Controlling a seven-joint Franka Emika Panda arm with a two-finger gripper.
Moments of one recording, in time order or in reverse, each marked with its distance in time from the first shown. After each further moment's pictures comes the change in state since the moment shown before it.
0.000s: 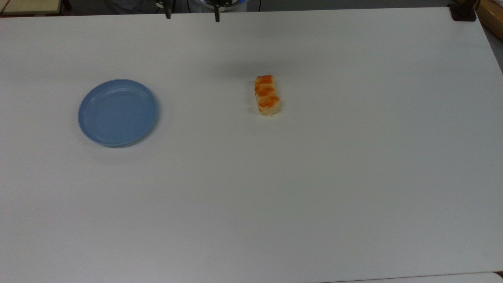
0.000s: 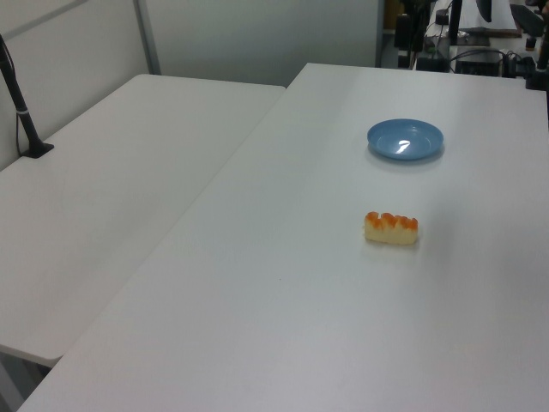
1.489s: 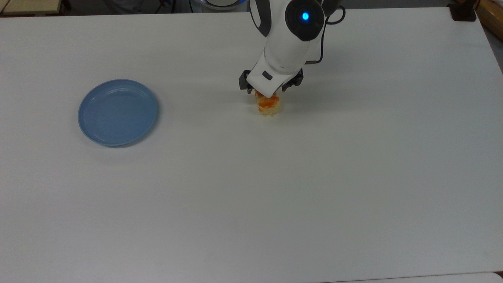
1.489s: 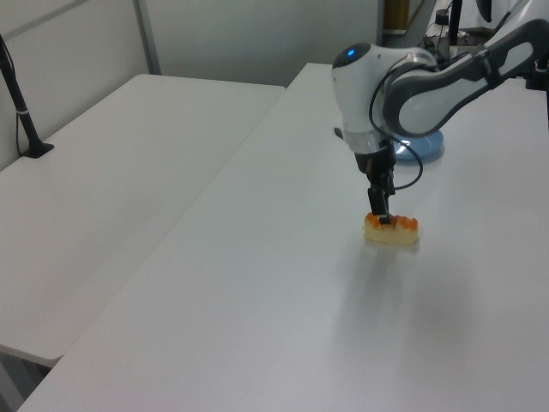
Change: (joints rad) arm 0.289 0.299 0.004 -0.248 -0.075 0.308 0.129
